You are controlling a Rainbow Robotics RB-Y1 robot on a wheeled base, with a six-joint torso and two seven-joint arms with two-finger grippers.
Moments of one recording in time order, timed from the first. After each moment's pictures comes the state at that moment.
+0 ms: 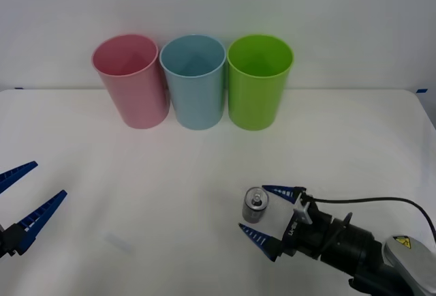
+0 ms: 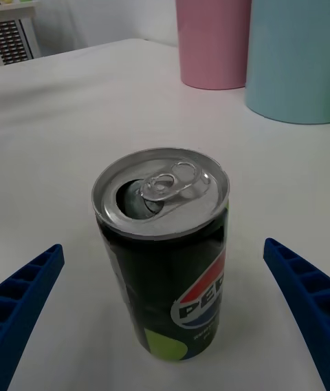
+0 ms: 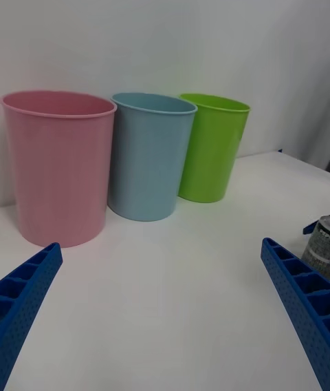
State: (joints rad) right arm 0.05 -0.40 0.24 -1.40 1.13 -0.83 0.35; left arm 0.35 0.40 0.52 -1.66 -0.96 -1.22 0.00
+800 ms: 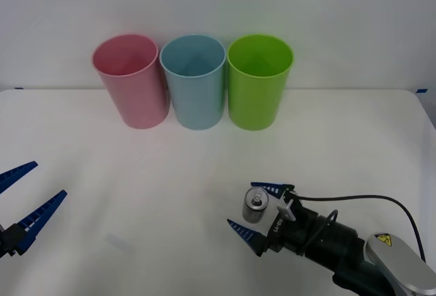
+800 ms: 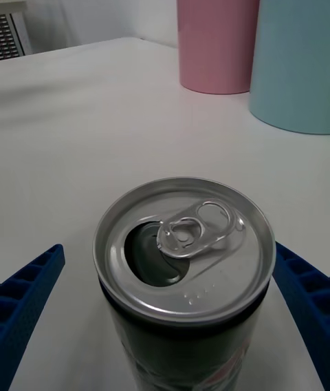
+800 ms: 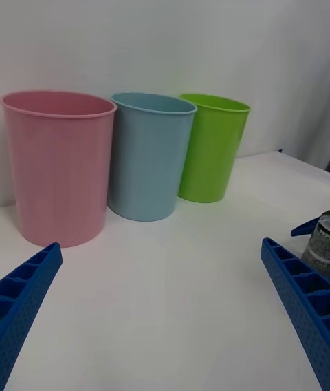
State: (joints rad) right arm 0.03 -0.35 0.28 -1.40 1.17 -0.76 0.36; left arm 0.35 0.40 0.52 -1.66 -0.96 -1.22 0.00
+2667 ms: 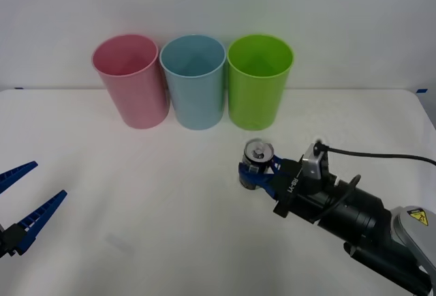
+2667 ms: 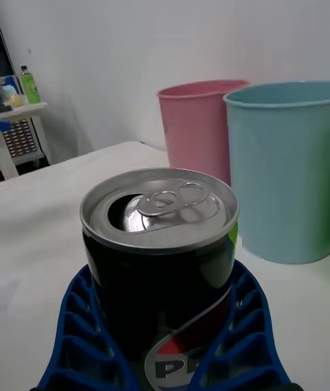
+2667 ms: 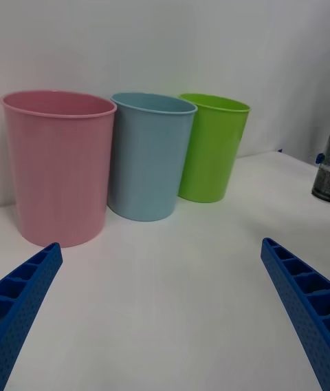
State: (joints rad) right arm 0.06 -0.45 0.24 -1.78 1.10 -0.70 0.04; left arm 0.35 0.40 0.52 -1.66 -0.96 -1.22 0.00
